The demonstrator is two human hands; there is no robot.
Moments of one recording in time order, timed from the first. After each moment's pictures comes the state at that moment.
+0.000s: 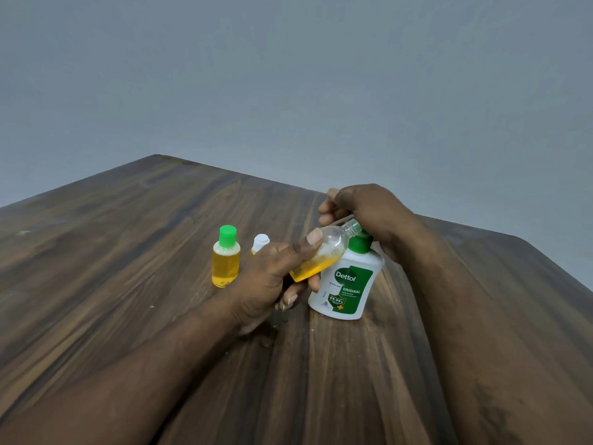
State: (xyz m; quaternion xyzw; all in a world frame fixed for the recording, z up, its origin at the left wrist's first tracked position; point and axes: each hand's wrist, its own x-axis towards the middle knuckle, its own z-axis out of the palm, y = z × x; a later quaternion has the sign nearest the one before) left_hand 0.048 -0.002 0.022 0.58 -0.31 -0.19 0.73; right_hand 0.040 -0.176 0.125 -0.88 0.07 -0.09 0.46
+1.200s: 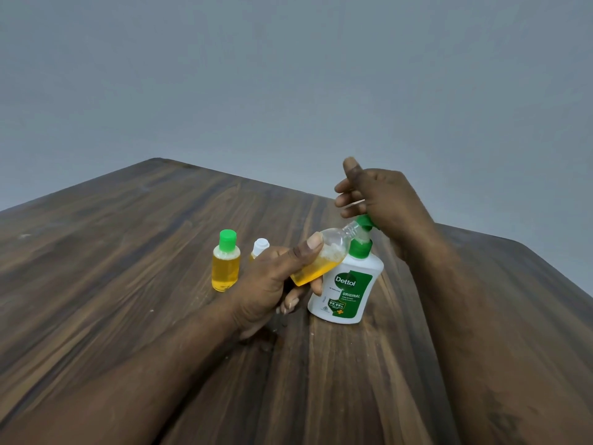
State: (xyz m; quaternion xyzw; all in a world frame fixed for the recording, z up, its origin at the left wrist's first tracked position) left_hand 0.048 -0.003 0.023 0.58 -0.31 -0.19 0.73; right_hand 0.037 -0.183 0.135 -0.85 0.05 -0.21 0.48
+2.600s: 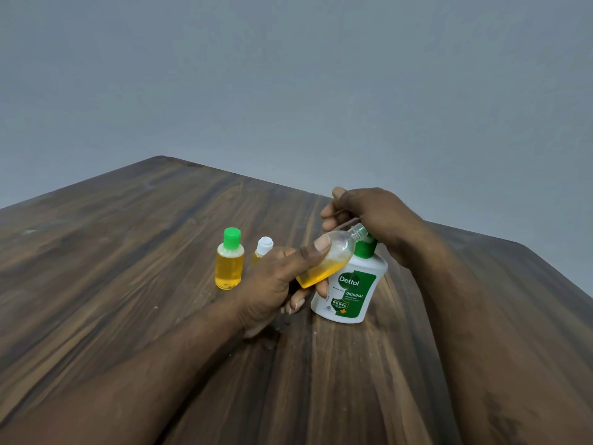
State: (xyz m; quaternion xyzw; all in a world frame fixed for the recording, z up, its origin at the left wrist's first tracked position) left_hand 0.047 -0.001 0.022 0.59 -0.32 -0.19 0.71; right_hand 0.037 -0.178 0.125 -0.89 0.04 -0.08 0.44
